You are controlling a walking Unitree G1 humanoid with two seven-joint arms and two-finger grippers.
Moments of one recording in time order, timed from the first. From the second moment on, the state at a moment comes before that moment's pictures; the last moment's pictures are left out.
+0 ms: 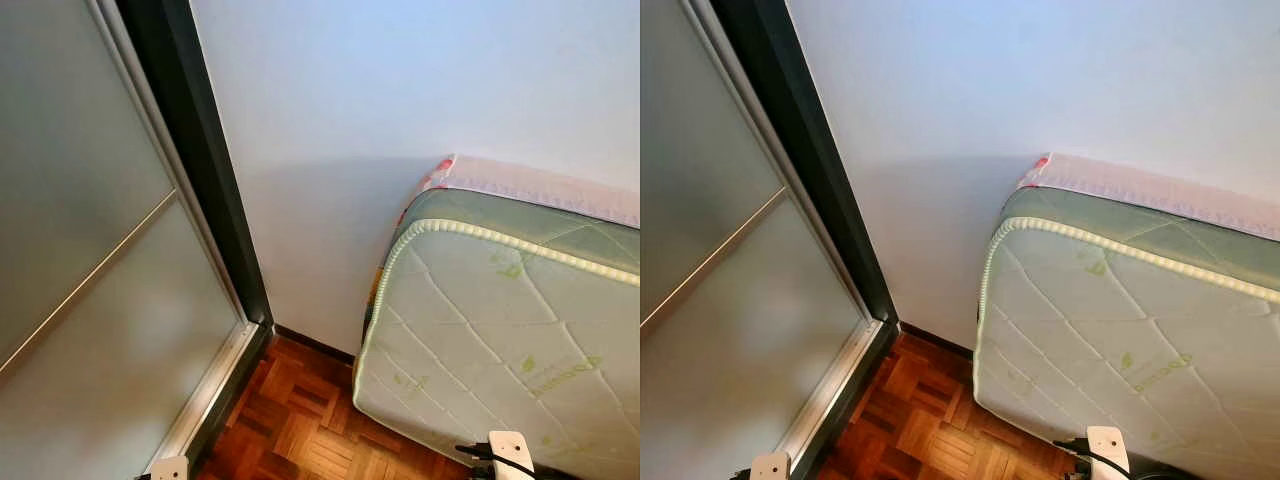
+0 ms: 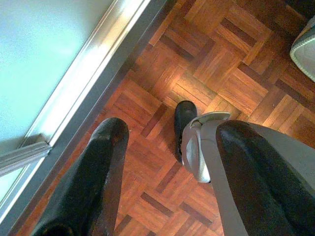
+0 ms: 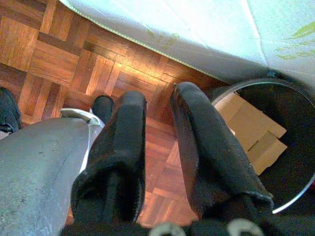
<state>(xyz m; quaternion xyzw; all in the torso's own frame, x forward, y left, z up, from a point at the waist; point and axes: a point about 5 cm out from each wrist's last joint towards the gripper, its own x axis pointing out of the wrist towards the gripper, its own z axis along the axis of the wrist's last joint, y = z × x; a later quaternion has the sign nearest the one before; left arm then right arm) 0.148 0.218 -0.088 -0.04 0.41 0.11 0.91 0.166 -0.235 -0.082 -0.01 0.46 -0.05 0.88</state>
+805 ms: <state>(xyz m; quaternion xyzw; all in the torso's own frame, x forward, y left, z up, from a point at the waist) 0.148 0.218 -0.088 -0.04 0.41 0.11 0.91 0.166 -0.235 -0.082 -0.01 0.46 -0.05 0.88</state>
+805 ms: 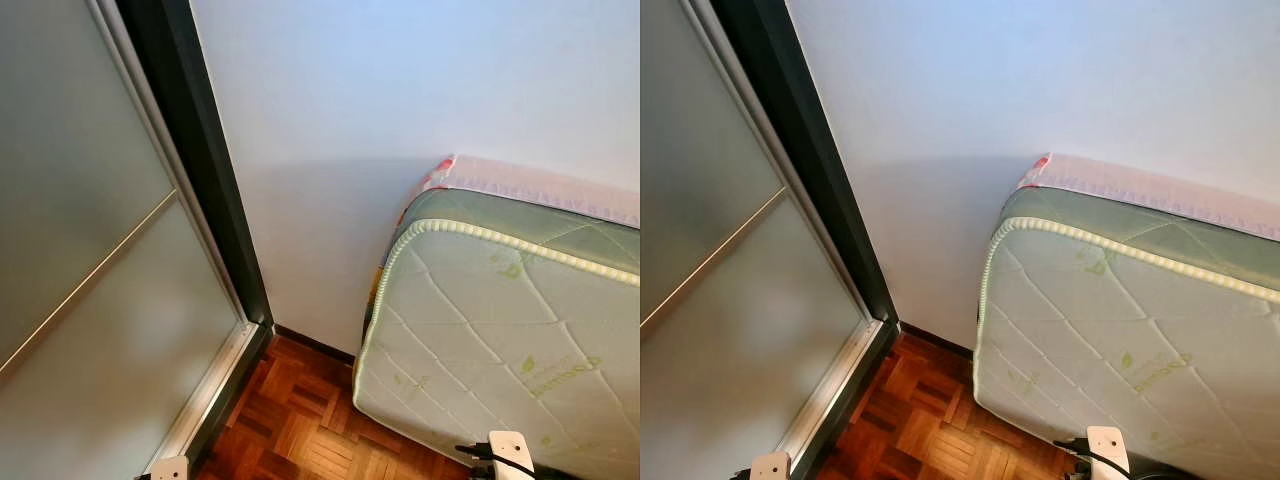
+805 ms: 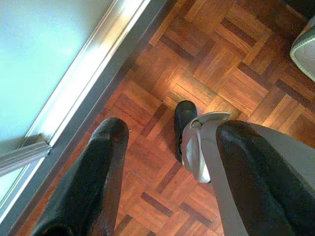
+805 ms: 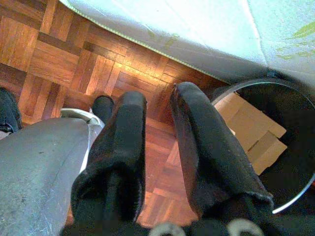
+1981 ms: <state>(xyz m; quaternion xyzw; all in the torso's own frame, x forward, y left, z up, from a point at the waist) 0.175 0.150 -0.090 -0.06 0.45 0.04 0.89 0.232 -0.230 -0.049 0.10 0.40 -0.06 0.91</state>
